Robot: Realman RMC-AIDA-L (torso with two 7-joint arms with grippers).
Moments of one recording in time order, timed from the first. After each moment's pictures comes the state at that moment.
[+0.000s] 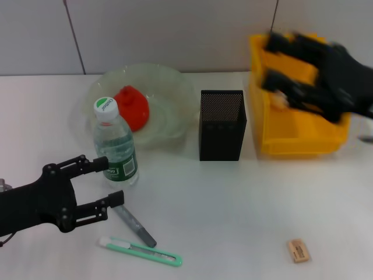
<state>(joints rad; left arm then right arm) -0.38 -2.02 0.64 0.53 1.86 1.74 -1.03 0.44 1.99 -1.09 -0.75 -1.18 -1.72 1.33</state>
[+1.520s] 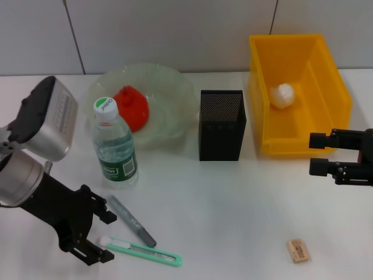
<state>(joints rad) -0.66 -2.06 1.03 1.05 2.55 1.79 -1.58 0.43 1.92 -0.77 -0.74 -1.75 -1.84 1.57</state>
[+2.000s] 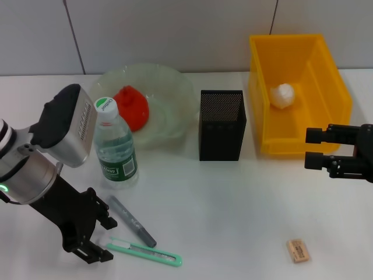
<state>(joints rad) -0.72 -2.06 1.09 0.96 2.60 1.72 -1.57 0.45 1.92 -0.78 -0.73 -1.75 -1.81 1.57</state>
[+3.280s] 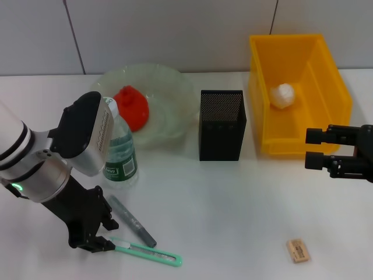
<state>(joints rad) -0.73 -2.07 1.20 0.95 2.61 1.64 -1.58 0.44 1.92 -0.77 -0.73 -1.75 -1.81 1.59</state>
